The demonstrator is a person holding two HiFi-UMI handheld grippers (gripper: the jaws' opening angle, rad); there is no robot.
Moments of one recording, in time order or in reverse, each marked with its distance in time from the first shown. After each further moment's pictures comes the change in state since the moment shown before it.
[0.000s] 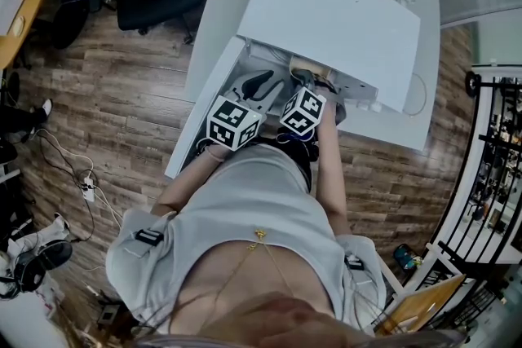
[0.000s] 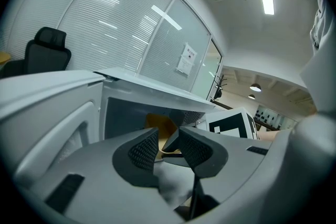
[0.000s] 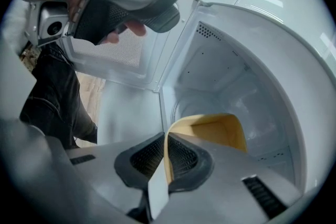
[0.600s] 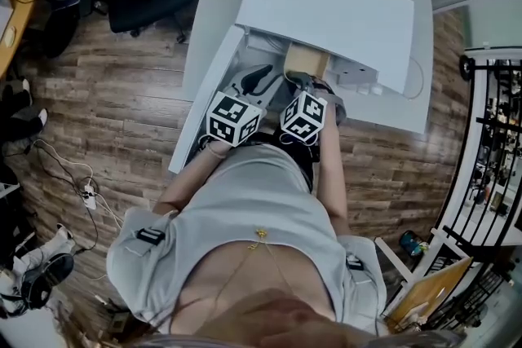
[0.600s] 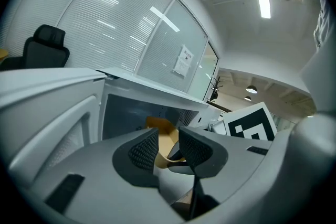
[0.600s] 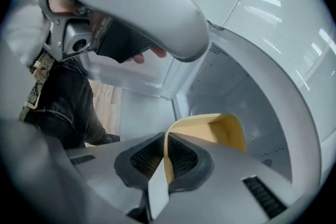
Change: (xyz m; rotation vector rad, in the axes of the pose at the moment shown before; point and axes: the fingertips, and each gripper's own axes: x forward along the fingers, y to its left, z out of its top) left arm -0.013 -0.008 -0.008 -0.001 -0.018 -0.038; right arm -0.030 0.038 0.010 0.019 -0.043 0.034
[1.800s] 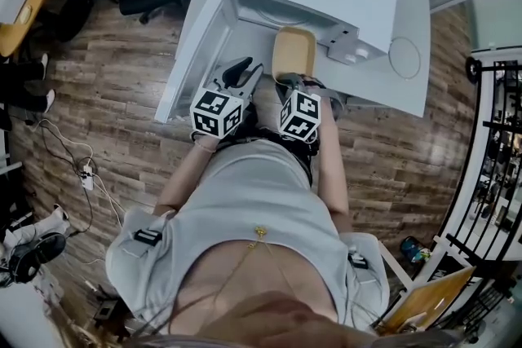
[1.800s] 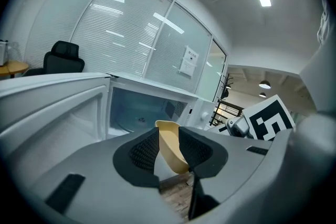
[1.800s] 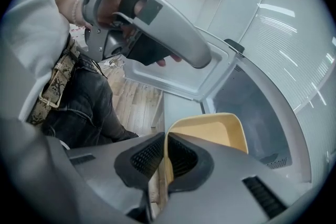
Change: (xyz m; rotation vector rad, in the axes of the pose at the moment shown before) left arm -0.048 -0.059 -0.042 0.012 -0.026 0.169; right arm -0.067 0.090 -0.038 -0.144 -0.106 0.135
